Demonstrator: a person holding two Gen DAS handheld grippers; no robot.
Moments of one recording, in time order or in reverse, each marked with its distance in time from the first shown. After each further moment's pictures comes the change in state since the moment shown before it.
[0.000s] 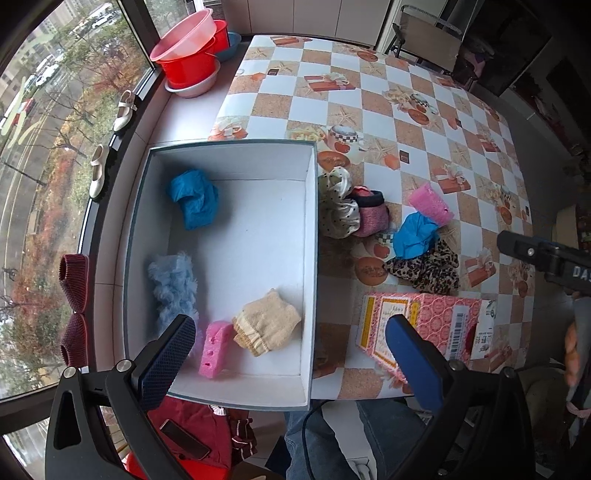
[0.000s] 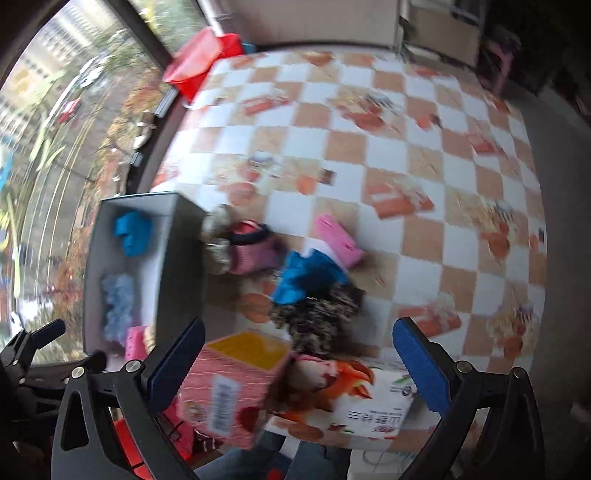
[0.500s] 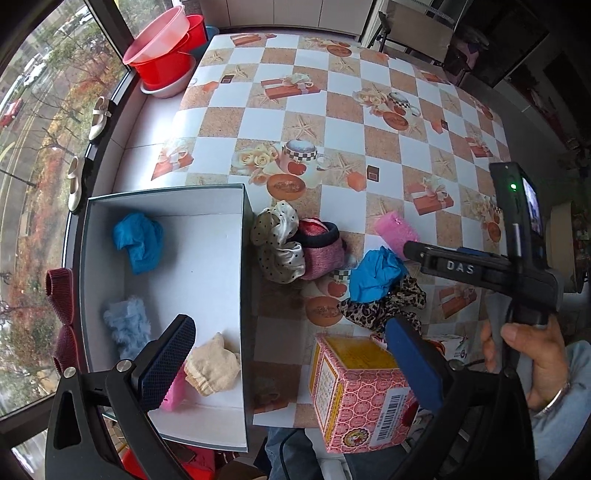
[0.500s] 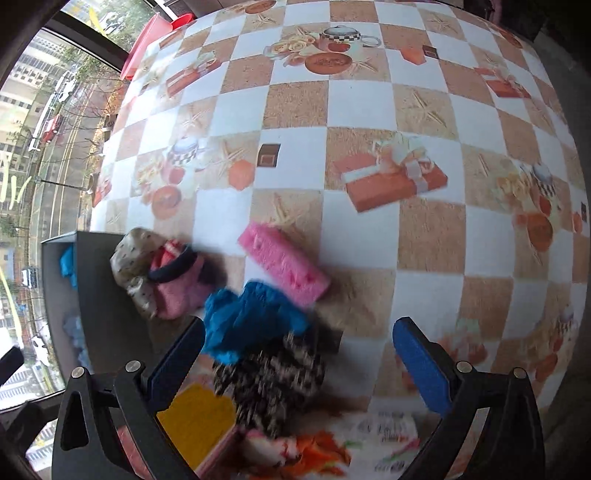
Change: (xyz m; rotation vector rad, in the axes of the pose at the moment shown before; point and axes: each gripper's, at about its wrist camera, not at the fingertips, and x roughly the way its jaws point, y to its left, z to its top) left arm 0.023 -0.066 0.073 0.031 0.050 -0.038; right arm 0.105 -0.053 0.053 0.090 0.118 0.039
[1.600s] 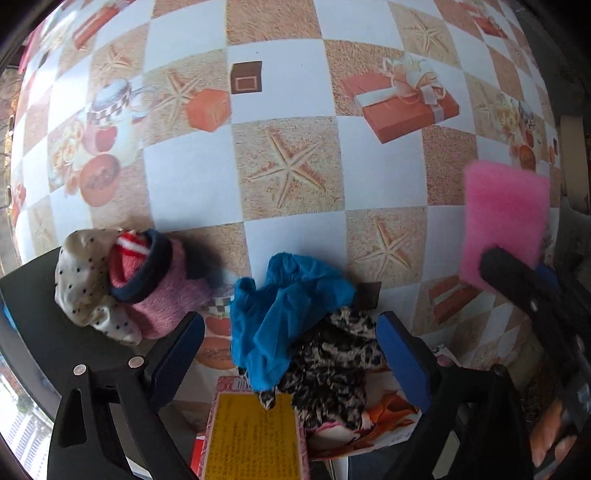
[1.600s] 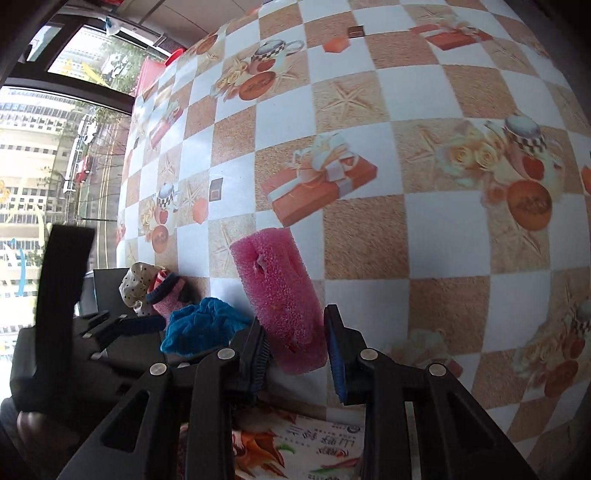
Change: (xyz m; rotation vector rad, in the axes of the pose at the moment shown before) left arm 0.170 -0.133 0.059 0.209 0.423 0.019; right arm -0.015 -0.106 -0.012 0.140 -0.031 0.241
